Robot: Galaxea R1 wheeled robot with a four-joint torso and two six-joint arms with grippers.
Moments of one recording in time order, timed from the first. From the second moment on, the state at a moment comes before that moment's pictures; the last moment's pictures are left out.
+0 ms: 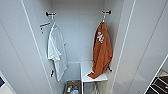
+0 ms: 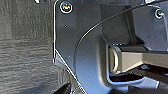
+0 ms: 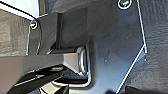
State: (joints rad) left arm 1.55 2.95 -2.68 0.02 -0.06 -0.05; right arm -1.57 2.97 -2.62 -0.25 0.10 0.23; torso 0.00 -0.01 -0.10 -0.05
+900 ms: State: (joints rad) left arm 1.57 2.82 -2.45 0.06 -0.13 -0.03; right arm -1.59 2.86 -2.45 -0.25 0.12 0.23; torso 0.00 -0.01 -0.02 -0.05
